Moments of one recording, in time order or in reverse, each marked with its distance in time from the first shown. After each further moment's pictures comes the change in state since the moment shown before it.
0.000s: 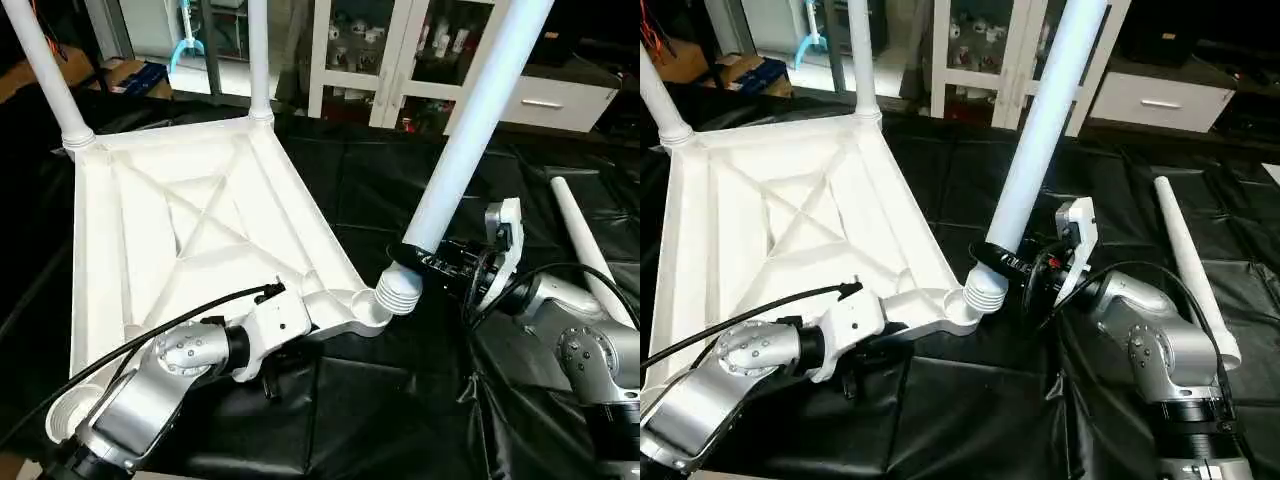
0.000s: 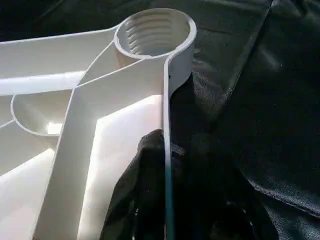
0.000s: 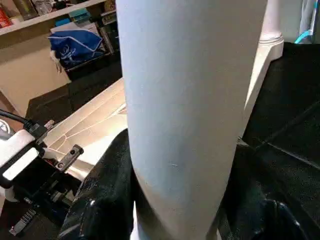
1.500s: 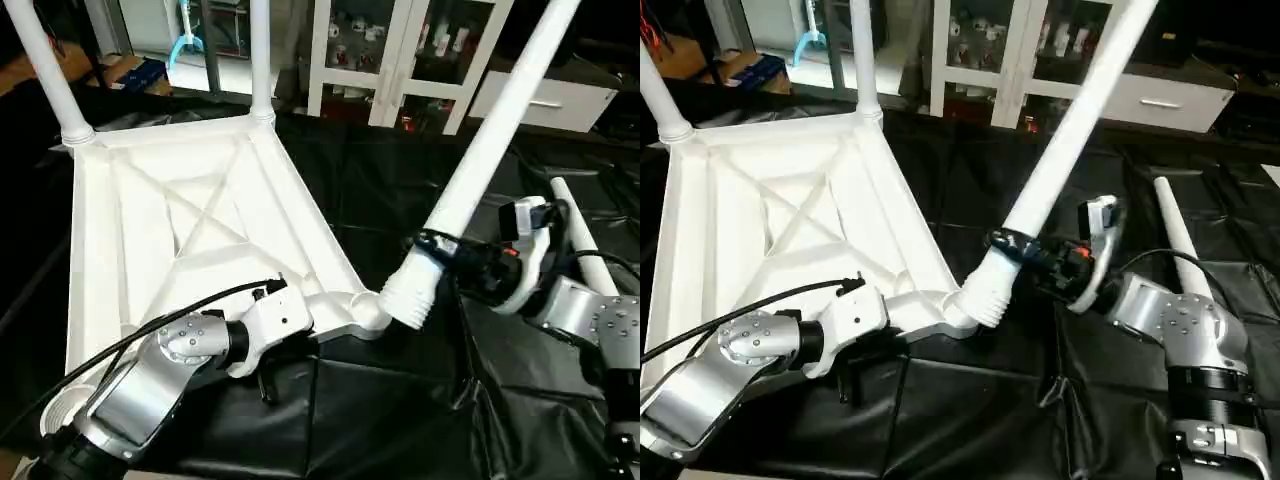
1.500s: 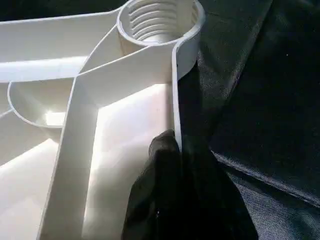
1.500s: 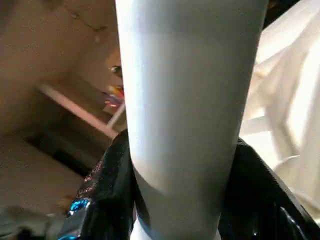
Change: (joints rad) left arm -0.041 0.017 -0.022 -0.050 0.008 0.160 -0.041; right arm -0.118 -0.023 -0.187 0.205 0.445 0.648 0.138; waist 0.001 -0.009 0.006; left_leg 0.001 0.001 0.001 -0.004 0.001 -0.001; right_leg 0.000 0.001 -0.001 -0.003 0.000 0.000
